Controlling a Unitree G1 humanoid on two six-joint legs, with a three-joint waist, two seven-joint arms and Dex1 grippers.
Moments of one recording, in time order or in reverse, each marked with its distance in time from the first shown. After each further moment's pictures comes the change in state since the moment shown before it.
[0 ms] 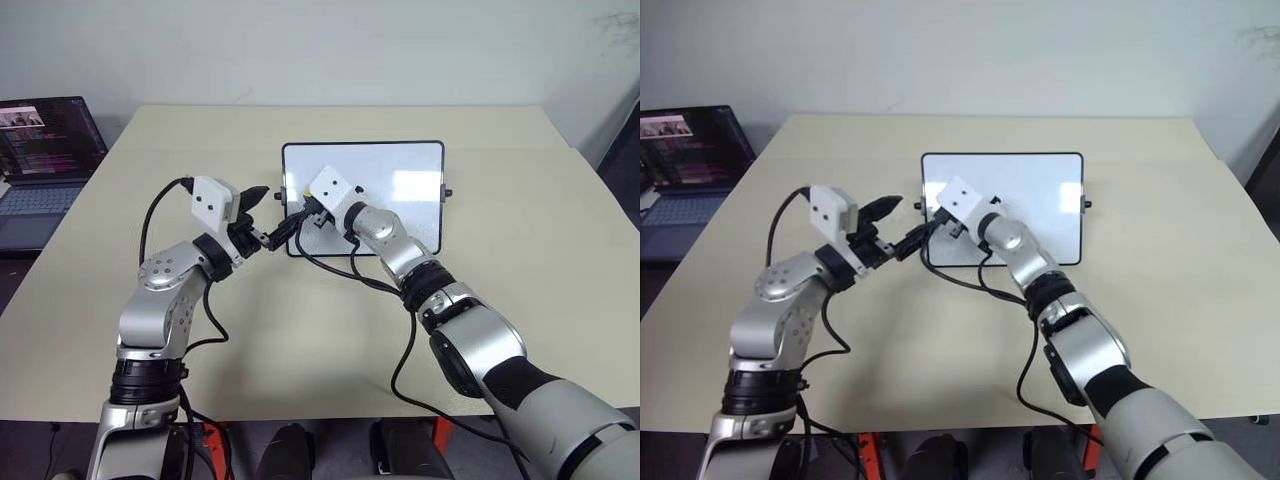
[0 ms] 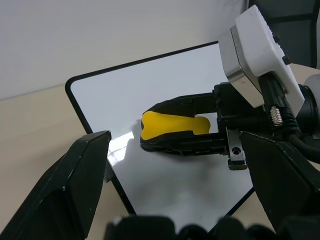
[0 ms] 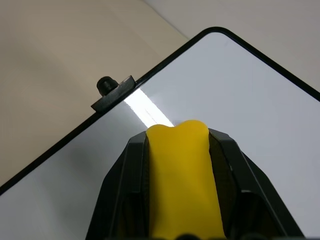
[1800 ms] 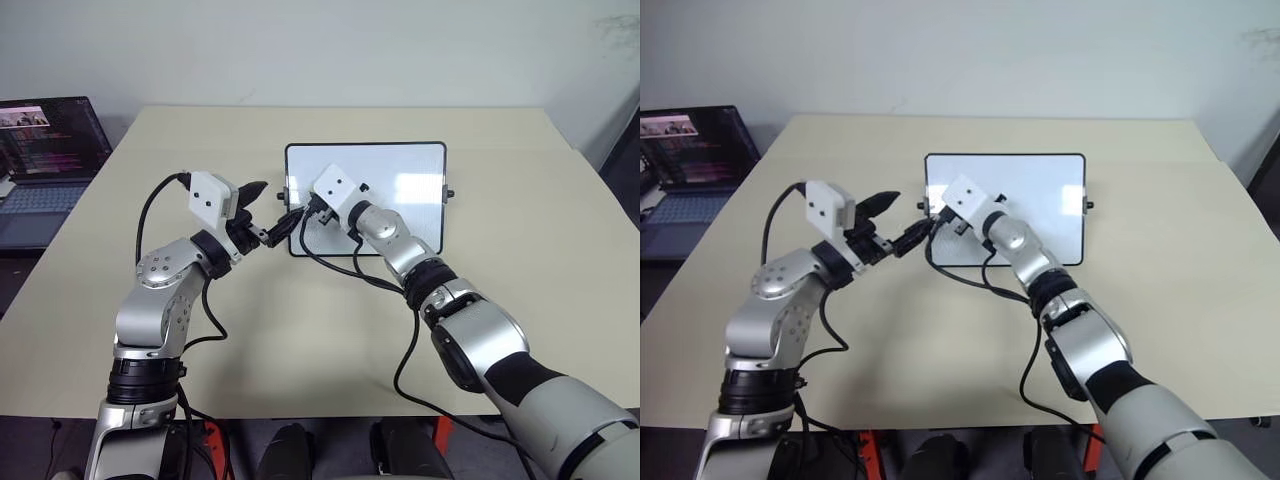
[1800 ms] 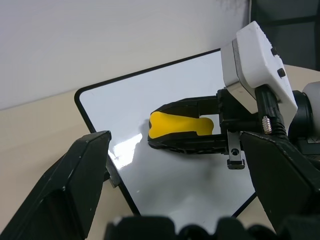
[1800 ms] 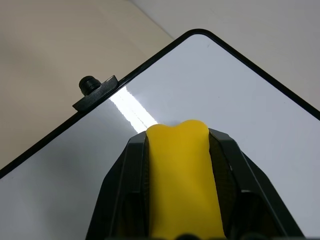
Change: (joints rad) left arm -0.015 0.005 -0.003 -0.013 -0.004 0.009 0.013; right arm 0.015 -0.043 0.010 0.026 -0.013 -0.049 -0.049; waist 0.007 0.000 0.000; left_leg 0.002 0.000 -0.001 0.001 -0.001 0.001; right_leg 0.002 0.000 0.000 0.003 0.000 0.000
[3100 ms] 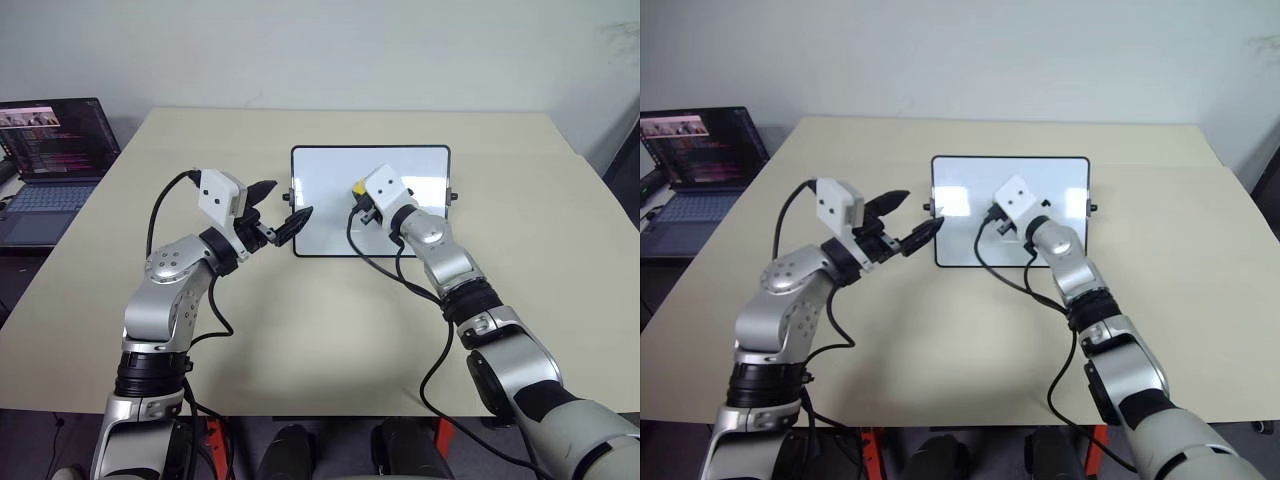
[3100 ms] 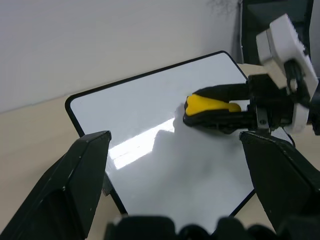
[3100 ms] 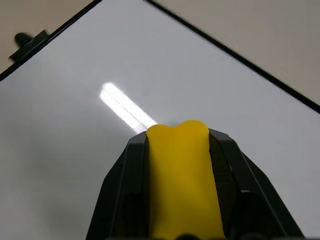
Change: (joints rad) left arm -0.031 -0.015 -0.021 0.031 0.003 -0.007 -0.026; right arm 0.231 -0.146 -0.086 -0.490 0.133 0.246 0.081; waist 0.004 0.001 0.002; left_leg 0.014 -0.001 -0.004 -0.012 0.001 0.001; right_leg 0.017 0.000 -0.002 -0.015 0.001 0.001
